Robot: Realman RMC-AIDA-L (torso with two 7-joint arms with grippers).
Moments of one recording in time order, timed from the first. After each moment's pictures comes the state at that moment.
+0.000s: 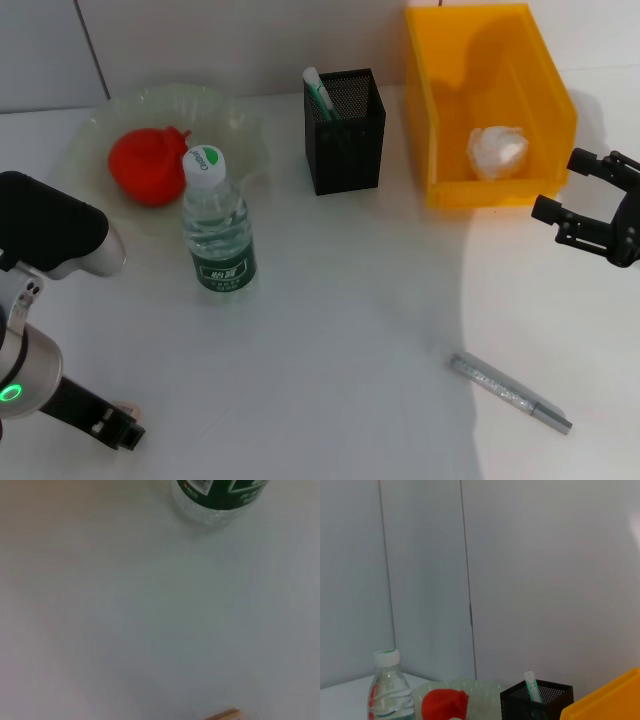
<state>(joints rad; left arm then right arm) -0.33 -2.08 1.70 1.56 2.73 1.60 -2.88 0.26 2.00 -0.69 -0.57 -1.55 -1.56 1.02</state>
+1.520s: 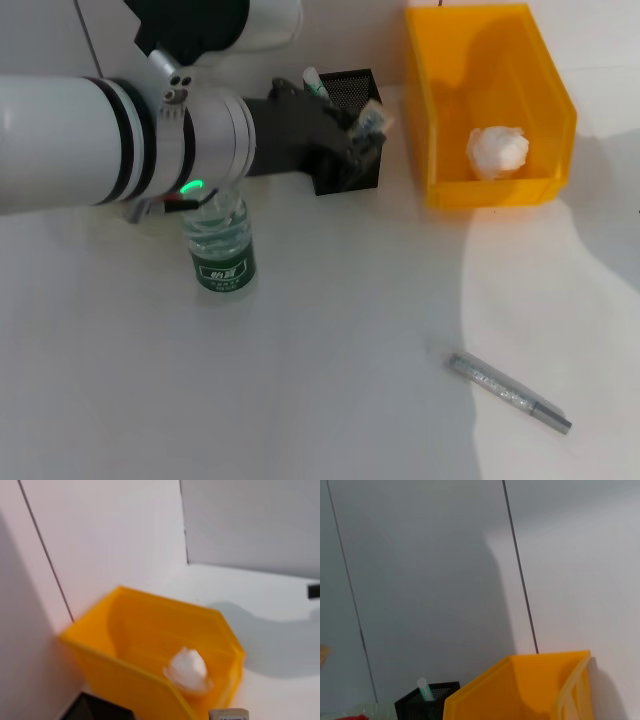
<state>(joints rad) -0.45 -2.08 1.80 1.70 2.42 0.98 -2.60 0.16 2.00 -0.44 -0.48 -1.54 -1.54 1.02</state>
